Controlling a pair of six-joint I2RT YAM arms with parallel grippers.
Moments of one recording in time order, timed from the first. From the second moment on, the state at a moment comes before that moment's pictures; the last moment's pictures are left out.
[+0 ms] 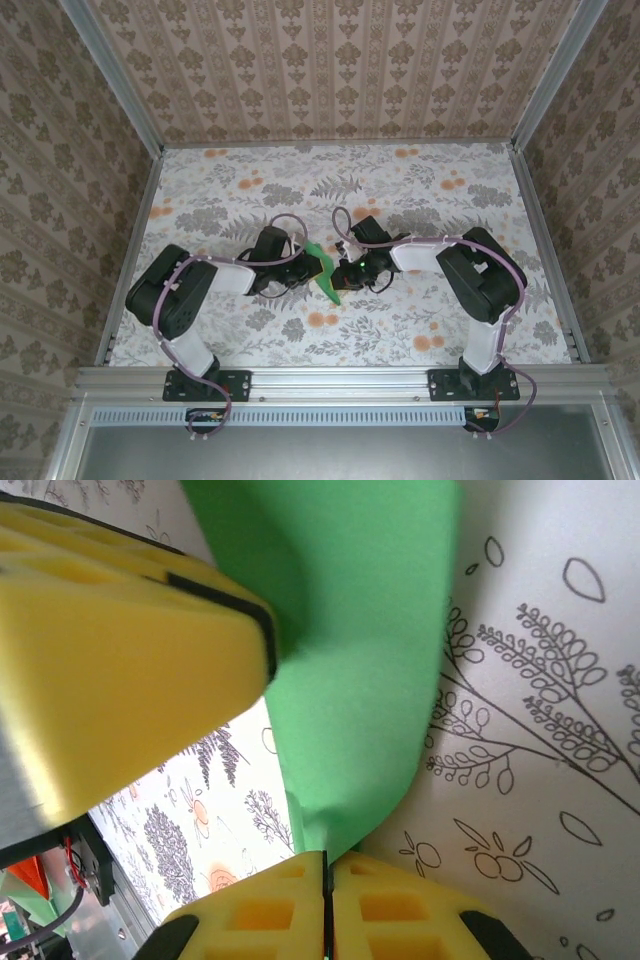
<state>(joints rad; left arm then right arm) -0.59 1.69 0.61 0.35 0.56 -0.98 0.59 1.87 0.97 -0.22 -0.64 0.50</state>
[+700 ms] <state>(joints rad) -0.58 1.59 0.58 0.33 0.53 -0.97 0.60 1.80 1.01 -0.34 -0.53 0.31</state>
